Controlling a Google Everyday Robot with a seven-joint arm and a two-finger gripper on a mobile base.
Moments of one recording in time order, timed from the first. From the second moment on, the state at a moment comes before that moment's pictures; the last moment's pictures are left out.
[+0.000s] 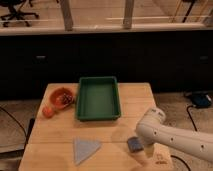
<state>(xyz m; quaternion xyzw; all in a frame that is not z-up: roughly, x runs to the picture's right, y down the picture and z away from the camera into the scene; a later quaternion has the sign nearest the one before) 0.207 0.293 0.751 -0.32 -0.01 -0.15 0.94</state>
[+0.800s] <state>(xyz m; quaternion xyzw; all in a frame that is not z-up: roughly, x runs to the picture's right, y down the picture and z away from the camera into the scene) 0.203 0.308 0.754 -0.34 -0.01 -0.12 0.93</state>
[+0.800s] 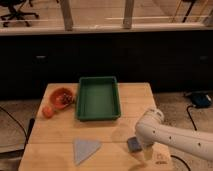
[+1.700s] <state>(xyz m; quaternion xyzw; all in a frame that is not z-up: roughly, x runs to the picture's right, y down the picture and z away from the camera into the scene) 0.202 0.320 0.754 -0.36 0.00 -0.10 0.93</state>
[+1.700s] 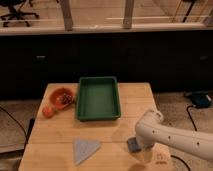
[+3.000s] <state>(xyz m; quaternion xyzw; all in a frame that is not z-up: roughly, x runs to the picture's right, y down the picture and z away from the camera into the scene) 0.206 0.328 0.754 -0.38 0.00 -0.06 0.92</state>
